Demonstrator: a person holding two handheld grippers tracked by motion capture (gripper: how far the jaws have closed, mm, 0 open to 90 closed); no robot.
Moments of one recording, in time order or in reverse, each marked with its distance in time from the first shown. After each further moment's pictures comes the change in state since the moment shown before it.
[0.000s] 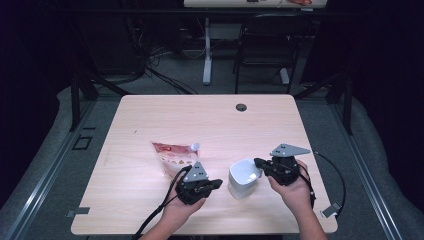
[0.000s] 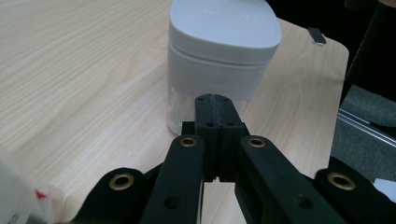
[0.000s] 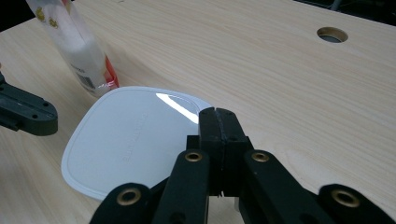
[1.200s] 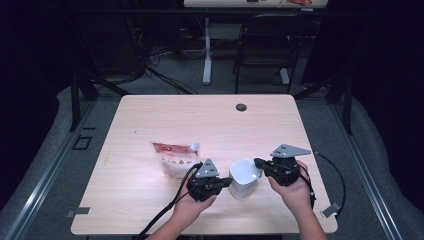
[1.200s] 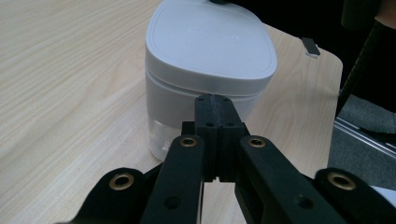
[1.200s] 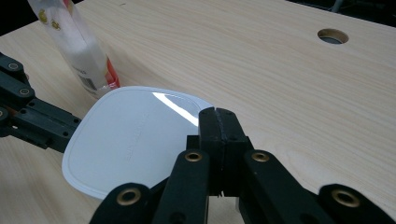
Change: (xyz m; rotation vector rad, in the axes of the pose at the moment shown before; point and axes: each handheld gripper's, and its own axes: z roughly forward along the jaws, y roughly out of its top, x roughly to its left) left arm -0.004 0.013 0.020 0.014 -0.022 -0.013; right arm 0.000 -0.002 0.000 -0.013 0.005 0.007
